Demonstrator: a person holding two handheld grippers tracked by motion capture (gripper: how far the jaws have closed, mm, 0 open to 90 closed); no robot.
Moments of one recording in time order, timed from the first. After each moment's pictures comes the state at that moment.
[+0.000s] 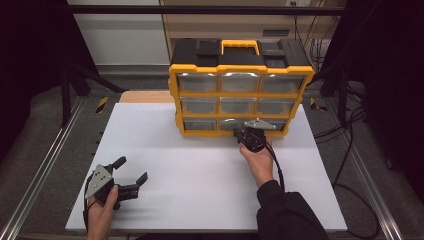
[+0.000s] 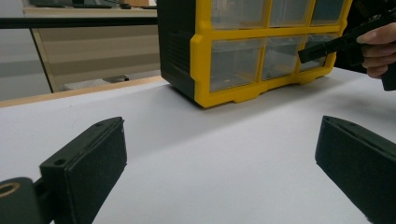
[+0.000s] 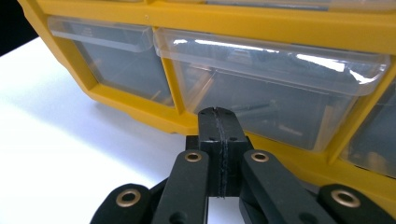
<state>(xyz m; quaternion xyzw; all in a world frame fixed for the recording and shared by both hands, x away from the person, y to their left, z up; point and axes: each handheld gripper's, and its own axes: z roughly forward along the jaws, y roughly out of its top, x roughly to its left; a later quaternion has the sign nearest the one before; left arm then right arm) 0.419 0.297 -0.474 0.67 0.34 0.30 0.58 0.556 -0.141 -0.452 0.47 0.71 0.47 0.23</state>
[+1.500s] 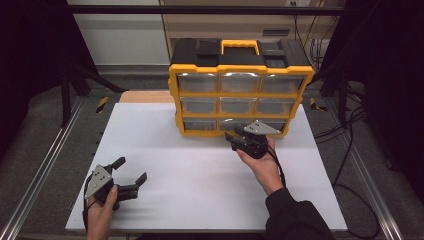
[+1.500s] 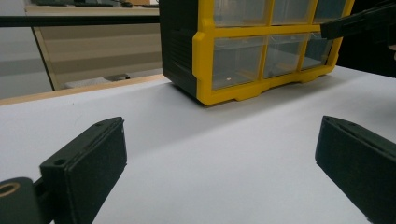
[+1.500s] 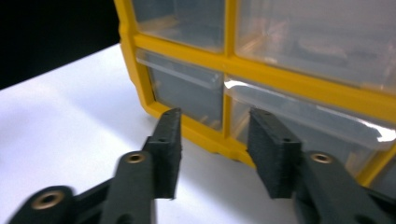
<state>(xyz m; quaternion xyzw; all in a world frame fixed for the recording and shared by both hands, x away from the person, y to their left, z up) 0.419 0.299 -0.475 0.67 0.35 0.30 0.58 0.522 -0.136 -0.422 0.38 0.72 0.53 0.24</state>
